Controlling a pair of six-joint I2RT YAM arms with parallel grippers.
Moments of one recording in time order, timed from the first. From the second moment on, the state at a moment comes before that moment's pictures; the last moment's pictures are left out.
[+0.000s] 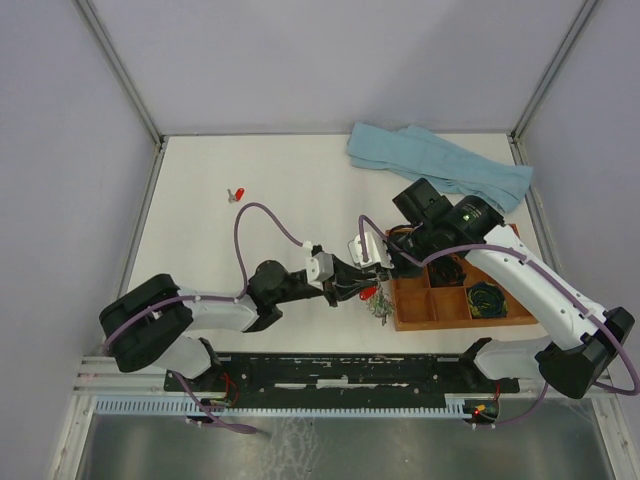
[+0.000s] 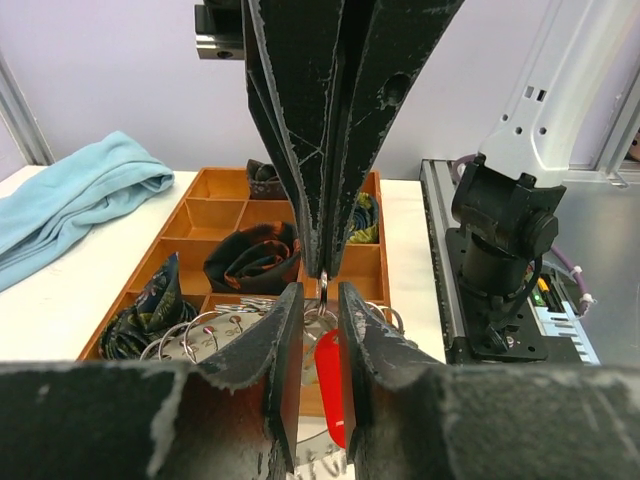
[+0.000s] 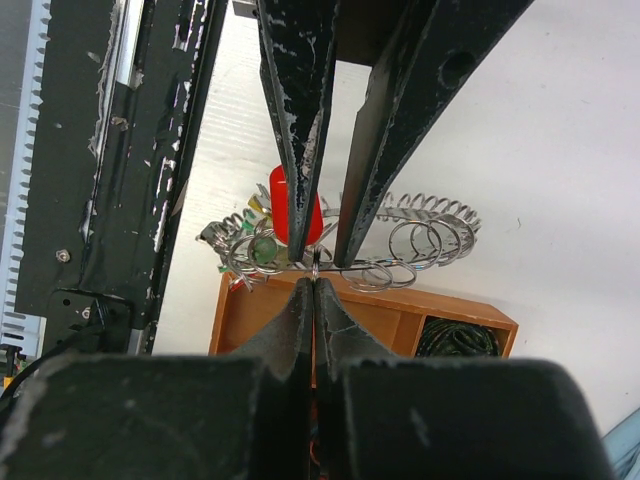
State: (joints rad) left arm -0.97 1.43 0.44 1.25 0.47 -0.07; right arm 0.70 1.29 1.38 -1.25 -0.57 -1.05
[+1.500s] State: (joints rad) left arm -0.98 1.09 0.33 1.53 0.21 -0.18; right arm 0.52 1.28 1.39 -0.56 -1.24 -0.20
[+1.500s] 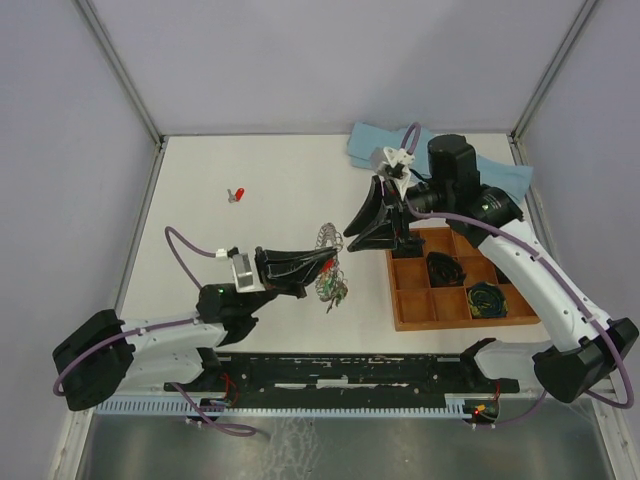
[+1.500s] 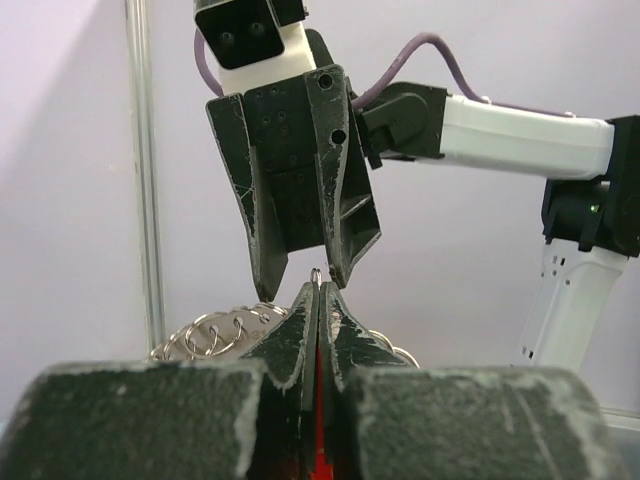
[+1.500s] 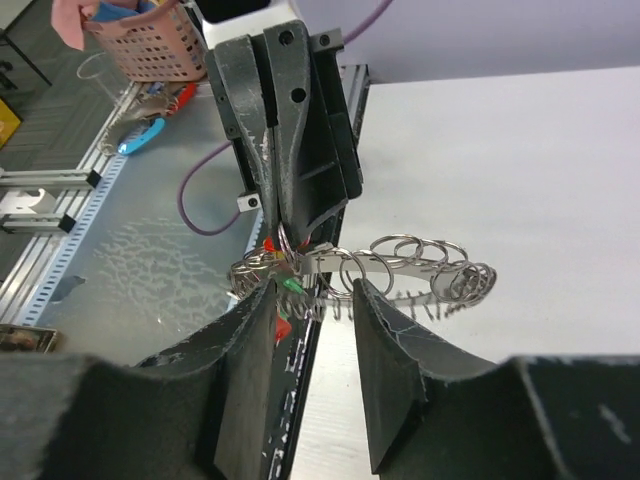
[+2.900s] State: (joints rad) left arm -0.98 1.09 0.34 1.53 0.13 -0.24; right arm 0.54 1.24 1.32 -0.39 -1.25 -0.06
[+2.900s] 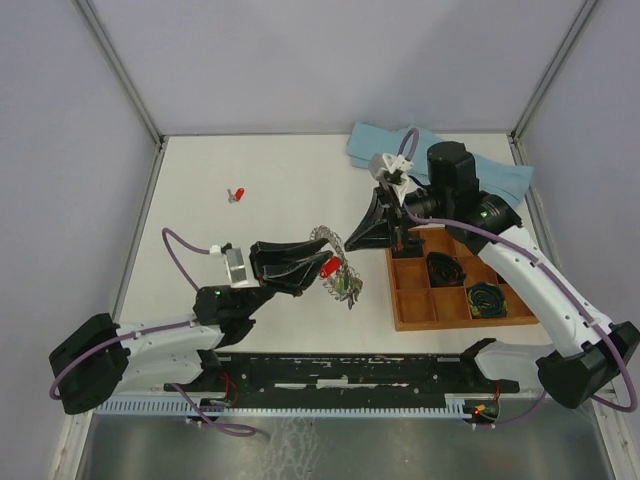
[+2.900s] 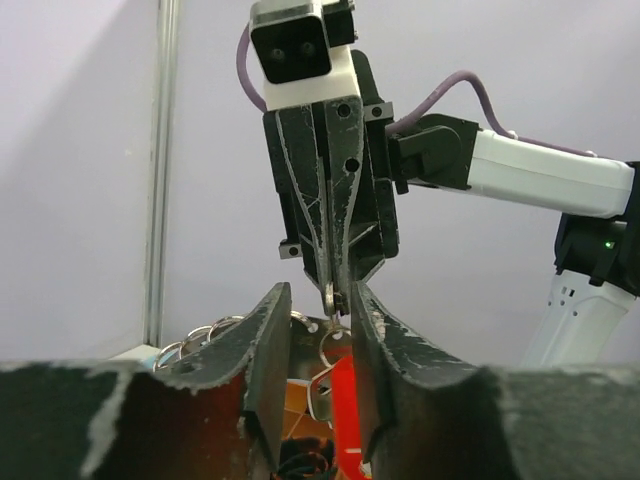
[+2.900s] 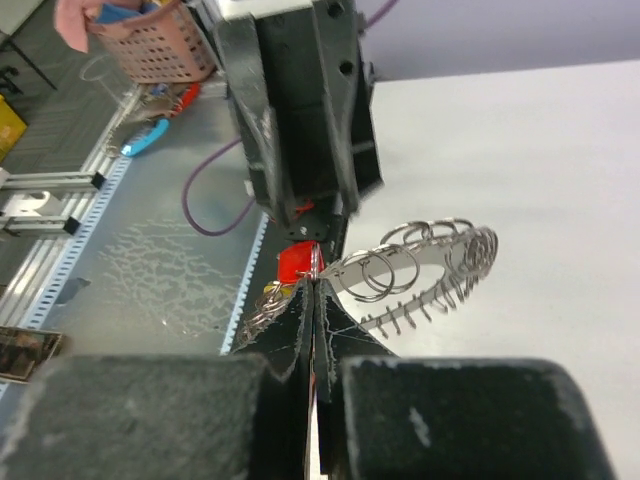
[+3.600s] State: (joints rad) left arm -0.98 0.88 0.33 0.77 0.19 -0.01; right arm 0.65 1.33 1.57 -1.25 -0.62 -0.88
